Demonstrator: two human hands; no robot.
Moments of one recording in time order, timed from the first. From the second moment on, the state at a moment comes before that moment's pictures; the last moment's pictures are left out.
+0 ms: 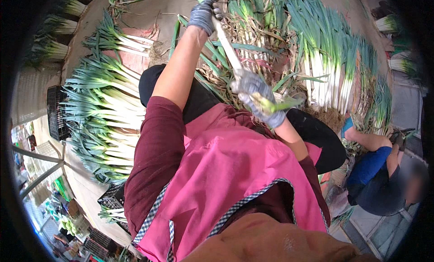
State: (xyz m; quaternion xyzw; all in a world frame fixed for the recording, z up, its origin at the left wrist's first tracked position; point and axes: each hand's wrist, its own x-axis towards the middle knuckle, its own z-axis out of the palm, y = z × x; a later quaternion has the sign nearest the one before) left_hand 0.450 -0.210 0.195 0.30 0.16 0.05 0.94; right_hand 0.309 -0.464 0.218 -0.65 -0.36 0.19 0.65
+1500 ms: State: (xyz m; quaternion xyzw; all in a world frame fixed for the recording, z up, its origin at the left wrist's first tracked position) left_hand 0.385 -0.180 0.204 0.28 0.12 0.09 0.95; right_hand 0.295 -0.468 0.148 -0.69 -0.11 0.36 0.62
